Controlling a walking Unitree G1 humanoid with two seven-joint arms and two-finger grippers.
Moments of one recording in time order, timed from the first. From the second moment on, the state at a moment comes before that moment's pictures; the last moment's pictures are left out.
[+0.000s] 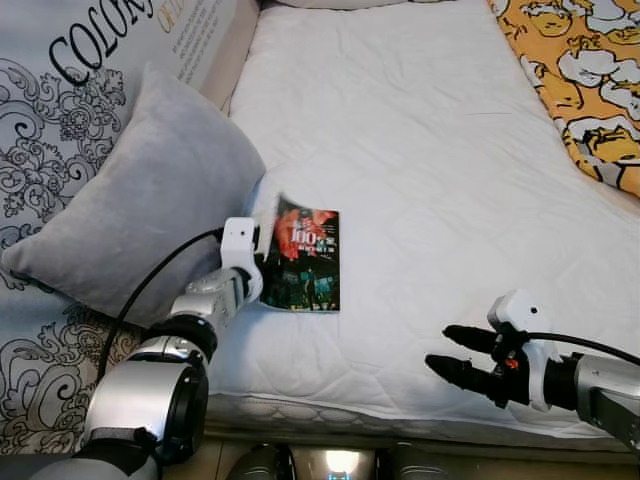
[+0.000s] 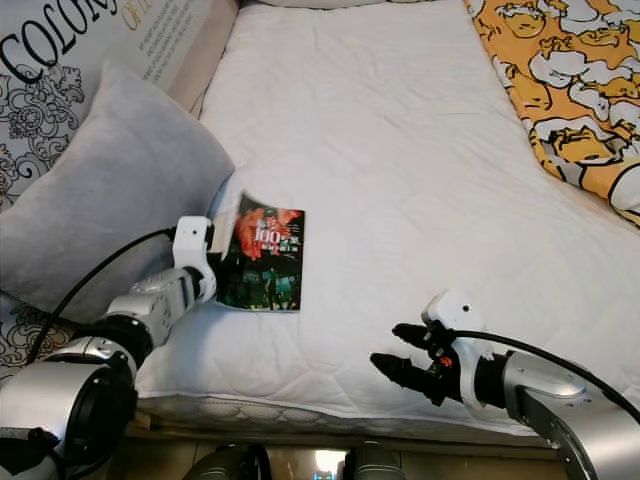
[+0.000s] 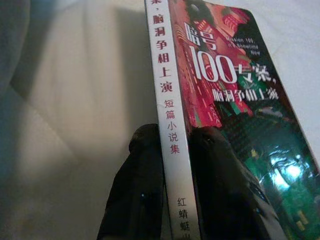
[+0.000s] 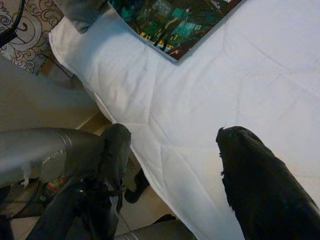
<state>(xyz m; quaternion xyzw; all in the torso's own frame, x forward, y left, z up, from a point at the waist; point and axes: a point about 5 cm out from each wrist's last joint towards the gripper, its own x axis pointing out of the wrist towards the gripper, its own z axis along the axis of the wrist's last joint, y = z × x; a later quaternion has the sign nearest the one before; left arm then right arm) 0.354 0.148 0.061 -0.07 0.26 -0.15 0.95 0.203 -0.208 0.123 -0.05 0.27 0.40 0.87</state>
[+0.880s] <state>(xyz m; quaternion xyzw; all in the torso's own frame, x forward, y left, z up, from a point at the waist) 0.363 0.169 0.077 0.10 0.25 -0.18 0.95 0.207 -0.181 0.132 -0.04 0.20 0.42 0.88</state>
